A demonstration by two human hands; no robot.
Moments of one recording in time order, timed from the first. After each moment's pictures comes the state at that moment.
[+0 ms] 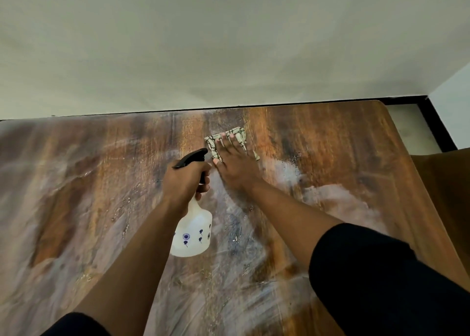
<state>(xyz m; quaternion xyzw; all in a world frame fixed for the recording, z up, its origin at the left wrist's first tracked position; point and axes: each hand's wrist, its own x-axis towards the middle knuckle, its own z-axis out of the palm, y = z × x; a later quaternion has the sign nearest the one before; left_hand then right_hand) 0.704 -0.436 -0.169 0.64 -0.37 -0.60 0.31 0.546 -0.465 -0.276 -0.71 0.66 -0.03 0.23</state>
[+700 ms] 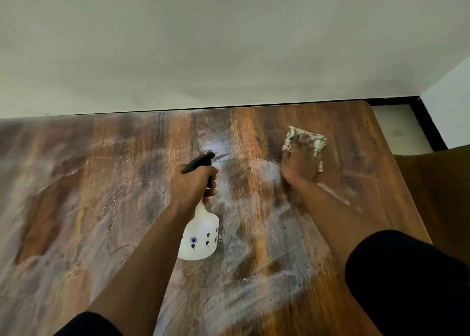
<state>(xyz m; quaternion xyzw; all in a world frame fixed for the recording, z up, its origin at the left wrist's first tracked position) 0.658 -0.411 -0.166 0.65 -0.38 -0.60 0.29 0.387 -0.429 -0.280 -0.46 0.87 -0.06 0.17</state>
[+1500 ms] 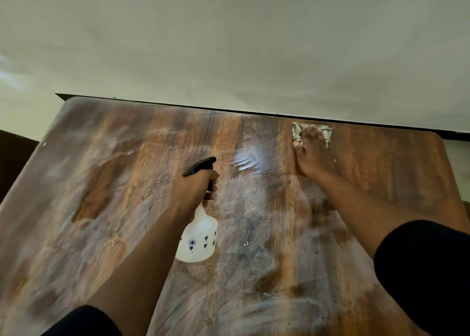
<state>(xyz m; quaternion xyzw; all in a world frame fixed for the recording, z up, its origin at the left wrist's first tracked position) 0.729 -0.410 -0.164 0.69 -0.30 -0.55 0.36 0.420 -0.507 -0.281 -0.62 0.75 -0.07 0.21</state>
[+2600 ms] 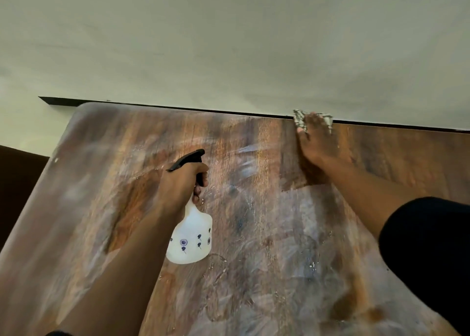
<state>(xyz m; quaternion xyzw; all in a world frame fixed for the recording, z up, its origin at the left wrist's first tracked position) 0.886 -0.481 -0.170 0.66 -0.31 -0.58 0.36 0.545 -0.582 -0.271 -0.61 0.77 -0.07 0.19</state>
